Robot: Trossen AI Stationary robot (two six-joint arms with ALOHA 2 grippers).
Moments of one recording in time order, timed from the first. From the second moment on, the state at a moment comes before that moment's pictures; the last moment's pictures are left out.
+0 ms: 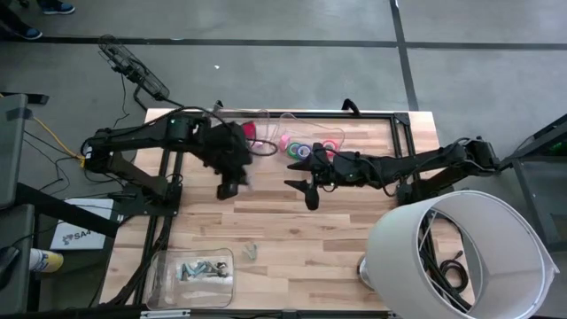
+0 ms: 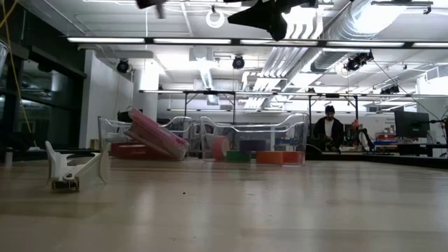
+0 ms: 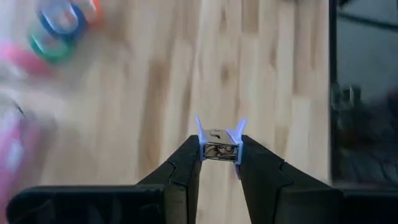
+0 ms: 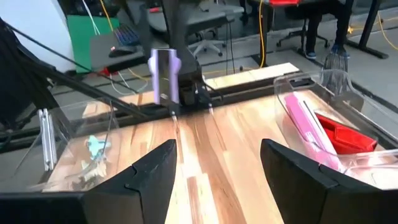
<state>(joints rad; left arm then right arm) 0.03 1.40 1.65 -1.22 0.15 -0.15 0.07 1.41 0.98 0.21 0.18 0.21</state>
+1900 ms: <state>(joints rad) -1.09 1.41 1.07 -0.83 -0.17 -1.72 0.25 1.49 0.98 0.10 0.33 0.71</state>
